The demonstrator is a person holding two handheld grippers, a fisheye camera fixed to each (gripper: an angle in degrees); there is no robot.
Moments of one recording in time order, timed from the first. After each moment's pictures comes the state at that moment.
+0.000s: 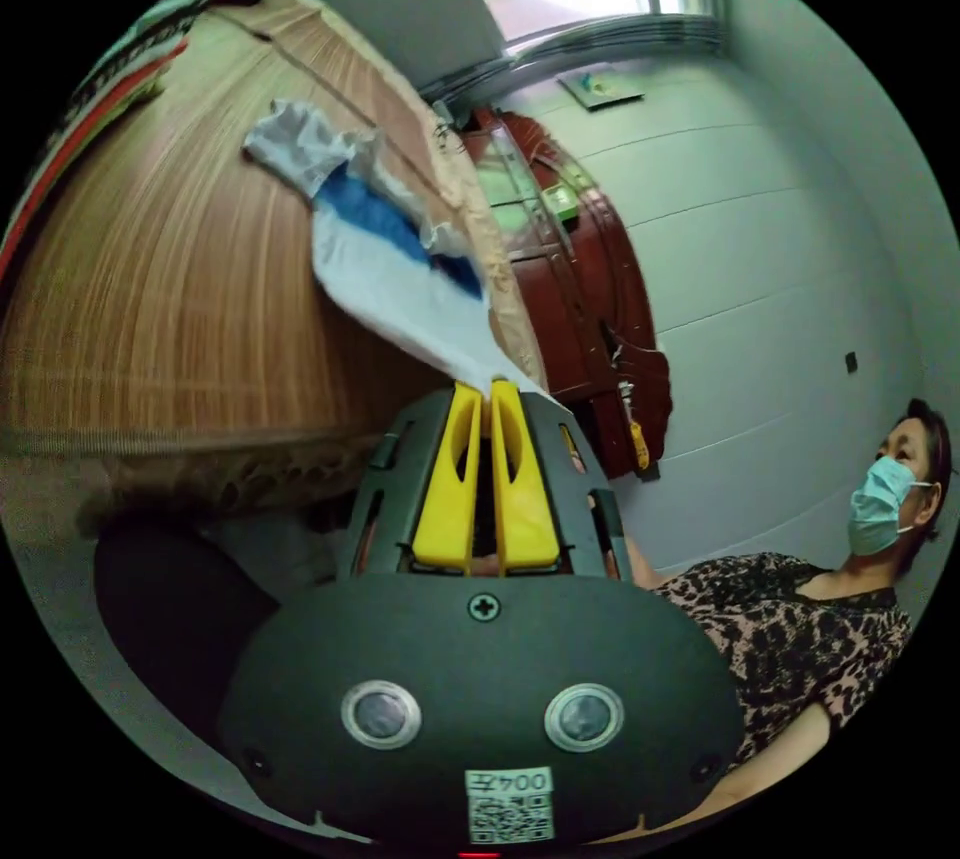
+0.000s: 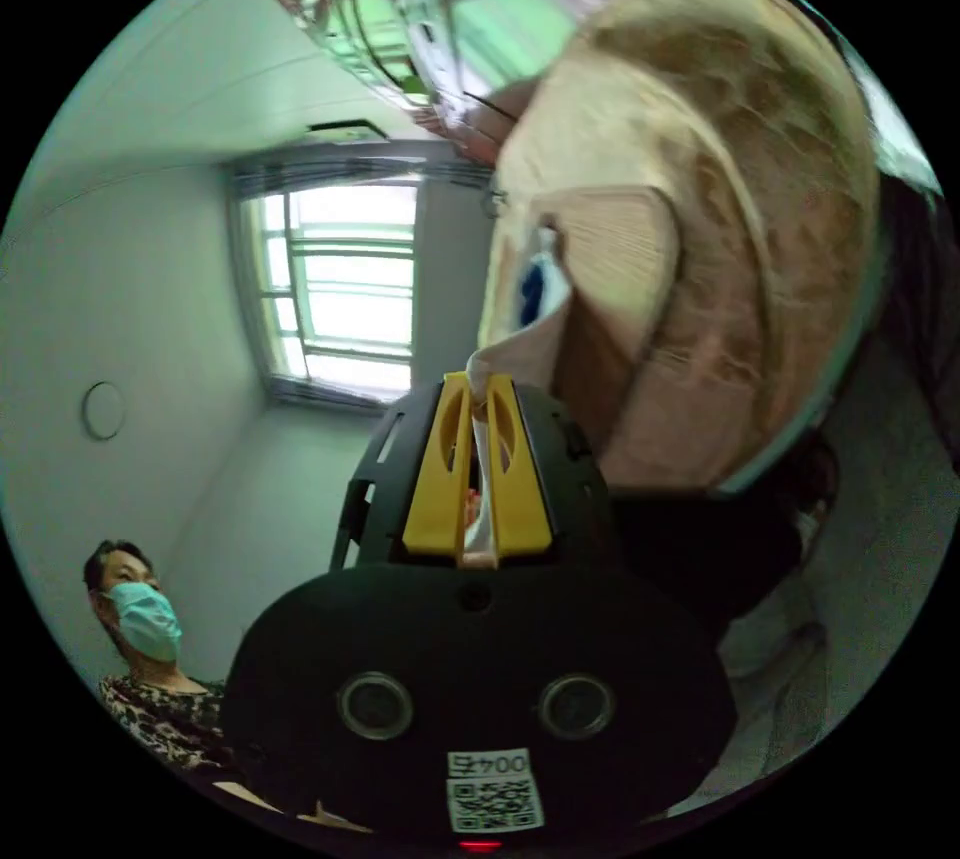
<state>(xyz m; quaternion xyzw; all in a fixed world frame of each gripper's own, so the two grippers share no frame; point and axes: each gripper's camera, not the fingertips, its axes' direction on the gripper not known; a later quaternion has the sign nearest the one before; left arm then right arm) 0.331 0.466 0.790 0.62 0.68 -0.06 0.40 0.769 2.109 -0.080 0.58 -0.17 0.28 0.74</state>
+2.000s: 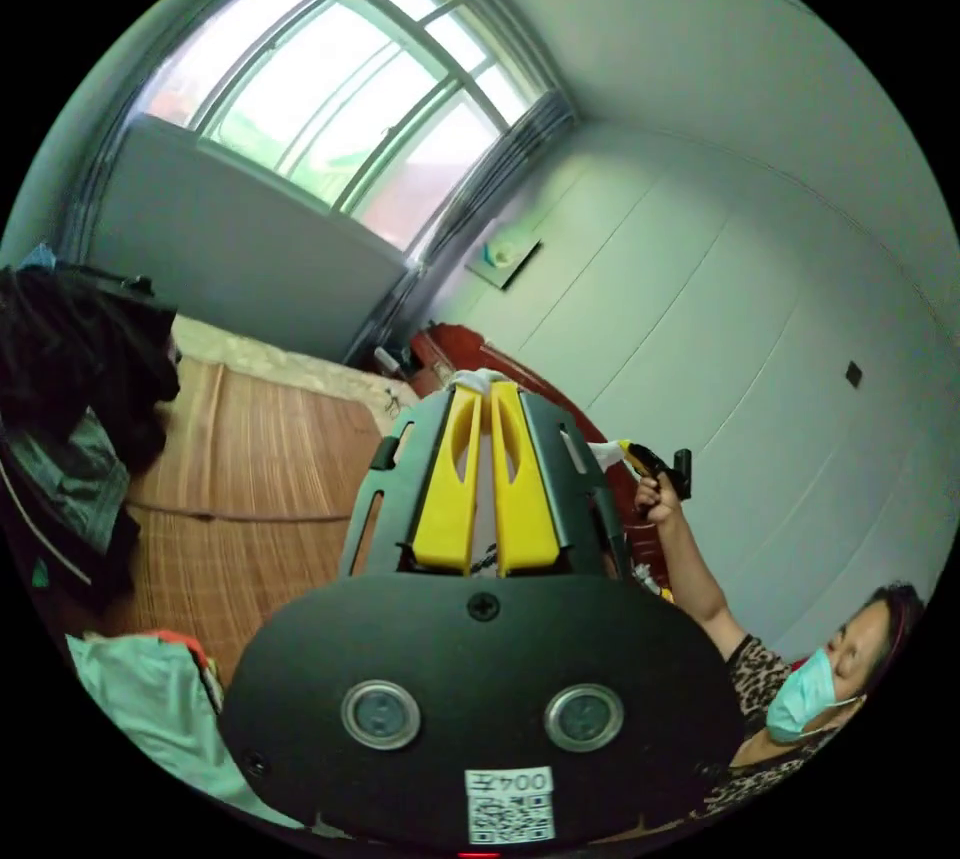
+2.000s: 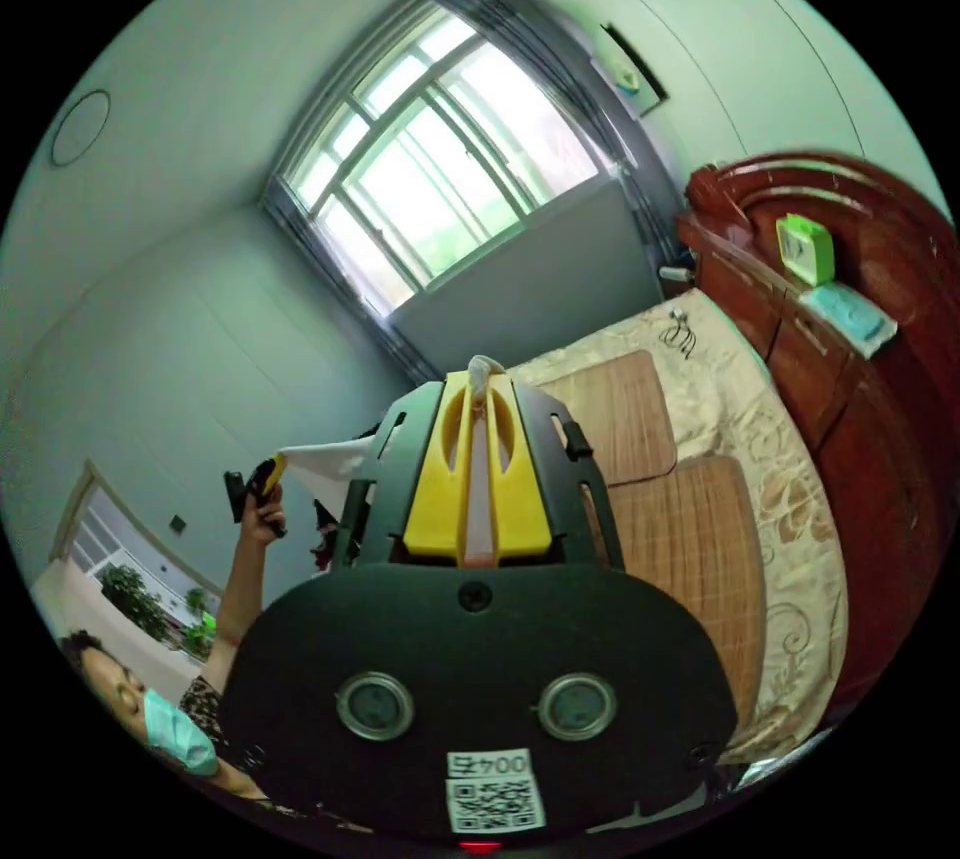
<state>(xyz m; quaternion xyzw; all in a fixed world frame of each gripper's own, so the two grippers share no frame) -0.336 0.735 0.276 0.81 0.48 -0.15 0.31 0.413 1.605 -0.425 0.47 0.13 0.07 0.87</state>
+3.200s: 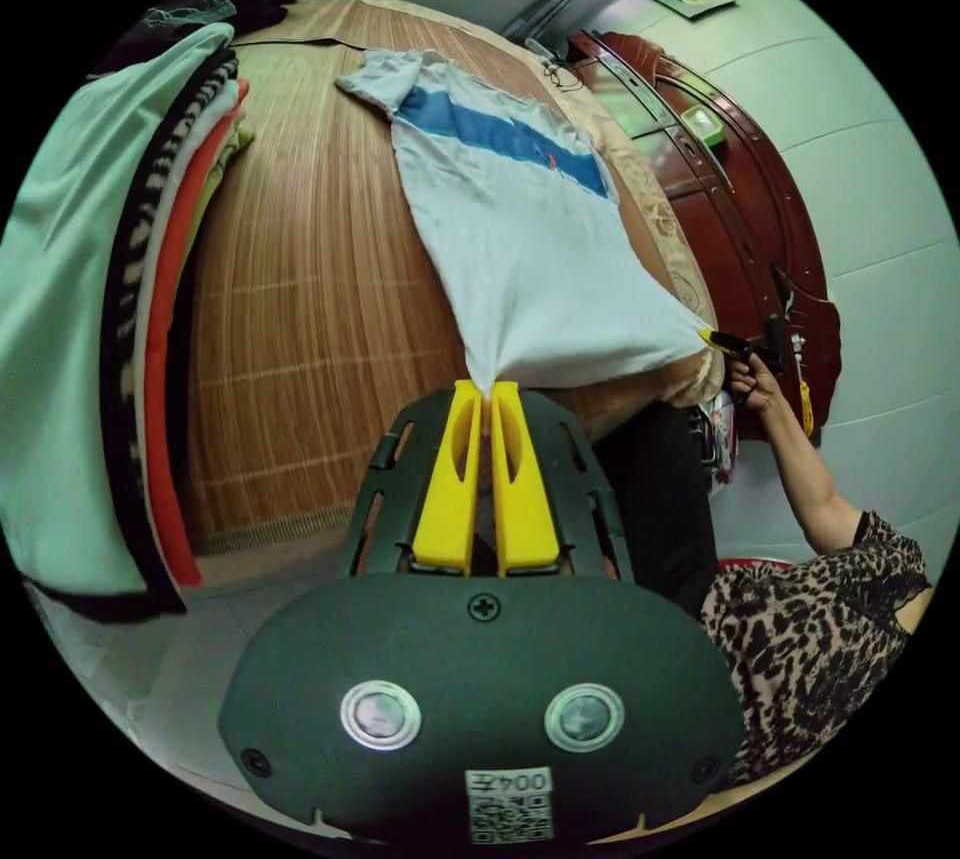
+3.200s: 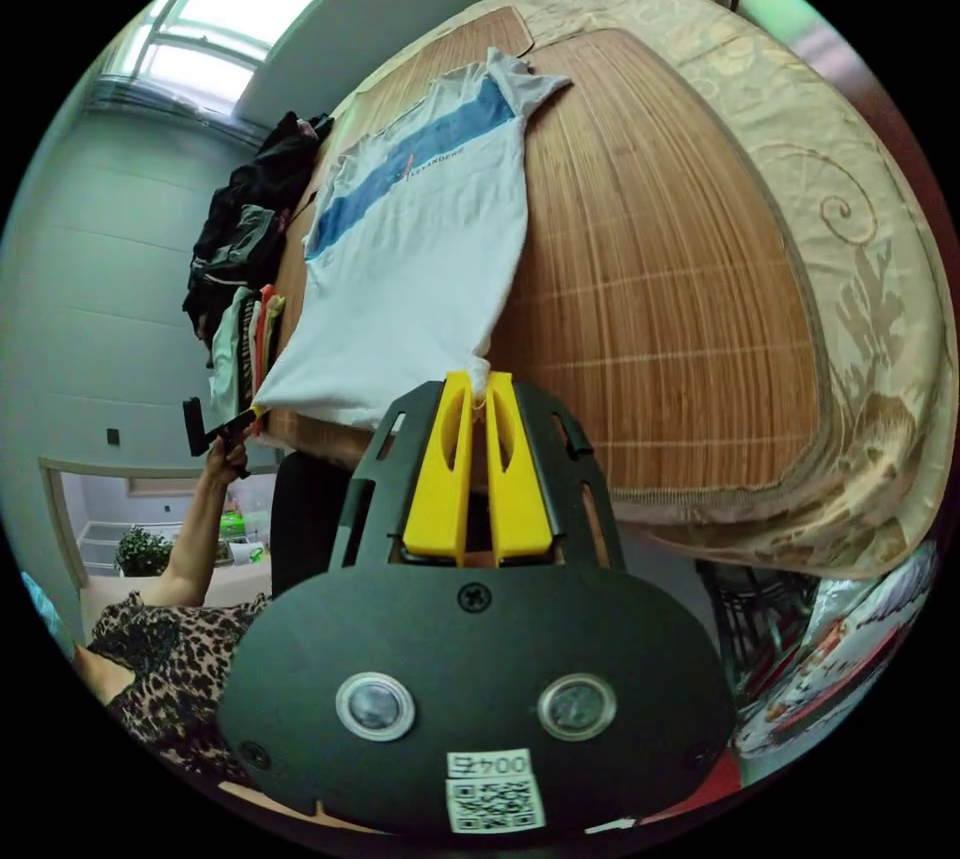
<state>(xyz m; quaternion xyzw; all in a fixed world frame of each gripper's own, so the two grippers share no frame) 0.298 0.241 0.698 0.54 0.54 -0.12 0.64 0.711 1.745 -0.101 0.14 0.12 0.25 0.95</state>
